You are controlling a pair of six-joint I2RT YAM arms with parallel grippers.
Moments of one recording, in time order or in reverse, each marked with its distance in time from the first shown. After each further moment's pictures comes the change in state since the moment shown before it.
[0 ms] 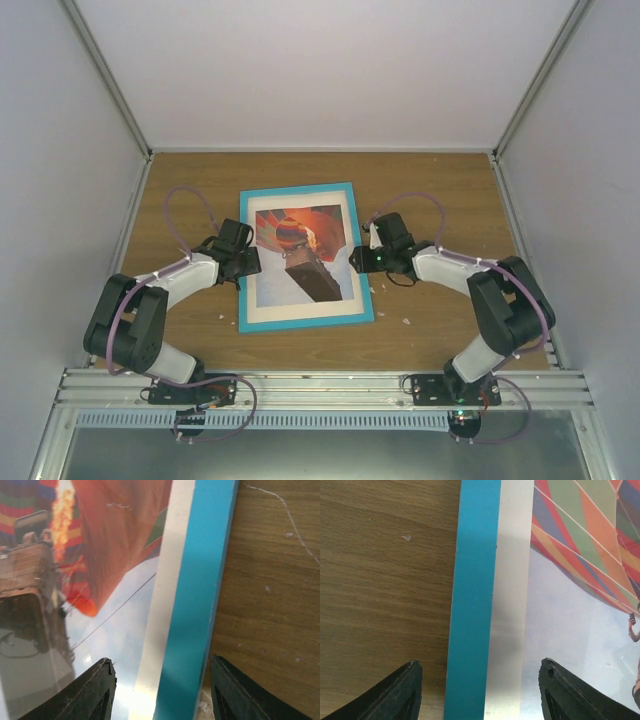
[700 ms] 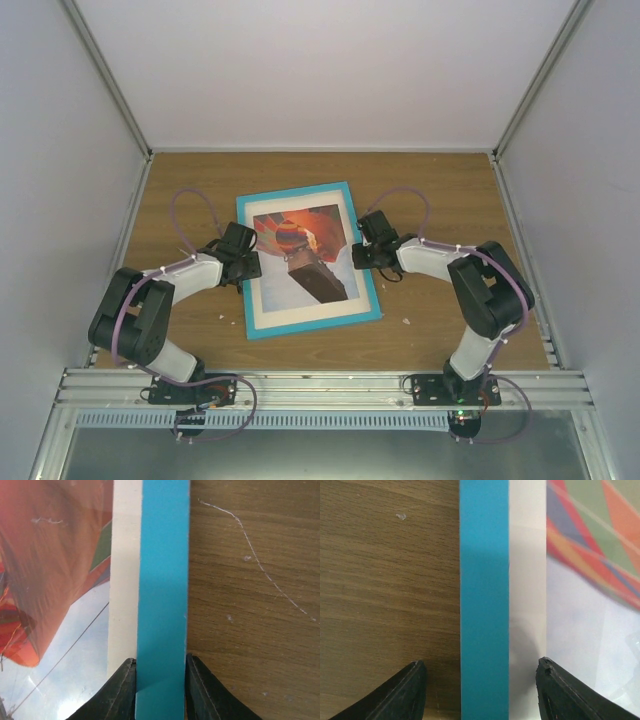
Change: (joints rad) left arm -0.017 0.045 -0.015 0.016 -0.029 0.003; right arm 0.061 0.151 0.127 -0.068 0.240 0.006
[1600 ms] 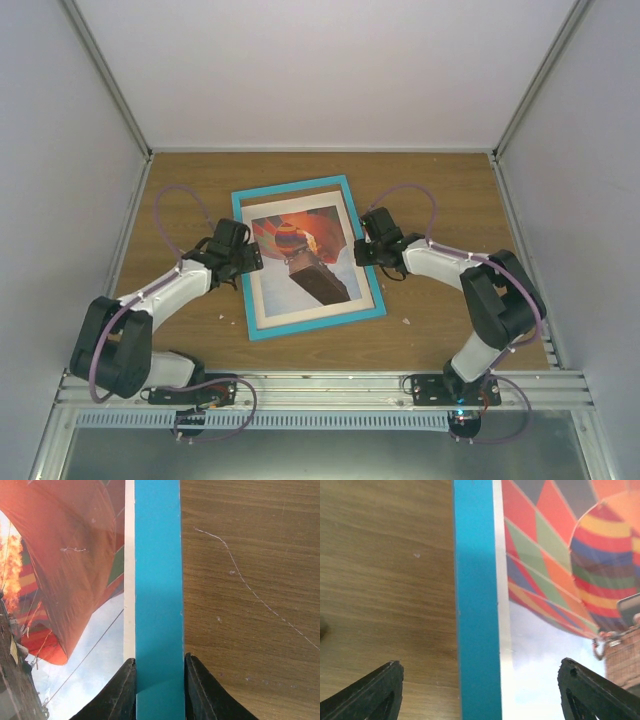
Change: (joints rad) left arm -0.003 -0.159 -0.001 -0.052 -0.006 -0.019; right arm 0.000 -0.085 -0.008 -0.017 0.025 0.010
